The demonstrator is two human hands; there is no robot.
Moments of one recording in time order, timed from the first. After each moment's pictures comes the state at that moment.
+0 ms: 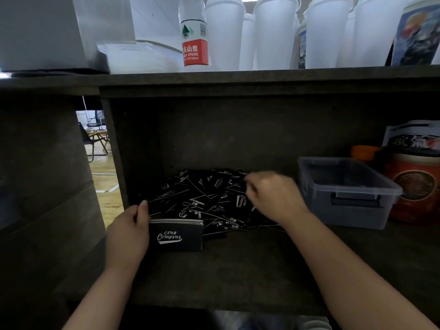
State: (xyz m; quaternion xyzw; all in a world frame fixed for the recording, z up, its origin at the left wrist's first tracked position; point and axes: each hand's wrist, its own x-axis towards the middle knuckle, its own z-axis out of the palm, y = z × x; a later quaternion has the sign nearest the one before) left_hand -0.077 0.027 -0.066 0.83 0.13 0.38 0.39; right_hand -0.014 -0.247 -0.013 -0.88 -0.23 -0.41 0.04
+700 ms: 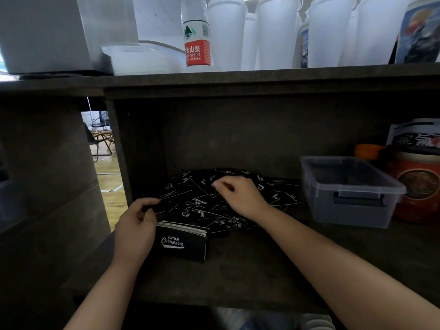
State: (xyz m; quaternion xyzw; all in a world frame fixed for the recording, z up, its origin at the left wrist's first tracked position) left_hand -0.082 0.026 -0.065 0.79 0.09 0.34 0.51; right_hand 0.015 -0.193 -0.029 -0.87 -0.27 -0.16 0.39
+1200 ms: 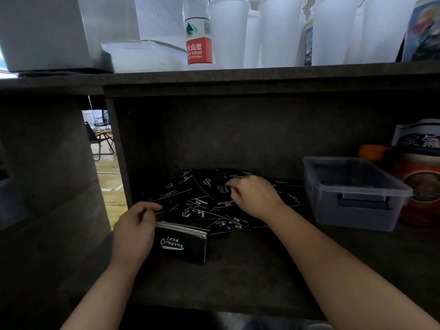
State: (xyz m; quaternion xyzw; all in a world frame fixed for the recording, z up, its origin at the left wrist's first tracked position) left_hand -0.078 0.028 -0.070 0.79 0.09 0.33 0.51; right_hand 0.029 -0.213 -0.026 -0.90 -0.30 -0.31 0.09
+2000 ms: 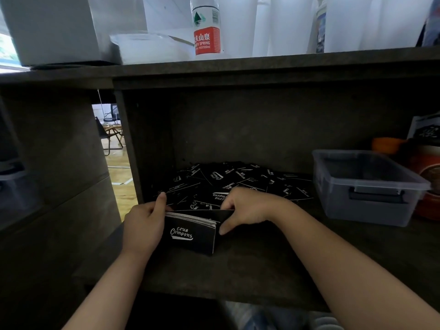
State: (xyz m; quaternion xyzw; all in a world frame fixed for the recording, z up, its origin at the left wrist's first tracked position) left_hand -0.080 0.025 -0.066 0.81 0.12 0.31 0.48; right_hand -0.015 -0.191 -0.014 -0.89 -0.36 0.14 0.23
